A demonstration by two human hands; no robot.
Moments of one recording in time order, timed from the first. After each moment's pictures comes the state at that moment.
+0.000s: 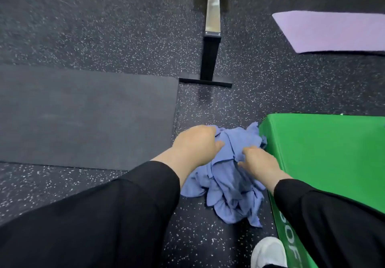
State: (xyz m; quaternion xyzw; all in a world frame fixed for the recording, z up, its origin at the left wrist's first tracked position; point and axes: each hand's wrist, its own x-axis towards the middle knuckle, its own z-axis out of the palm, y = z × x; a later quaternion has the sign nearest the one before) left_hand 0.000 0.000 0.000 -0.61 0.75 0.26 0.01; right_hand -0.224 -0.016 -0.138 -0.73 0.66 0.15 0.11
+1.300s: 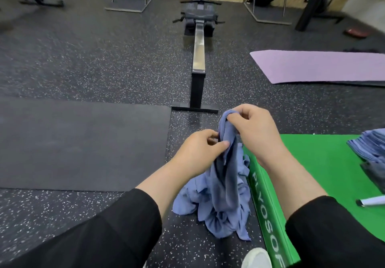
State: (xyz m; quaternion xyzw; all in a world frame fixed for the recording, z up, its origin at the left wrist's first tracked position) left_hand -0.019 0.054 0.093 -0.59 0.62 0.44 -0.27; right_hand -0.168 0.032 0.125 -0.59 0.62 -0.42 0.31
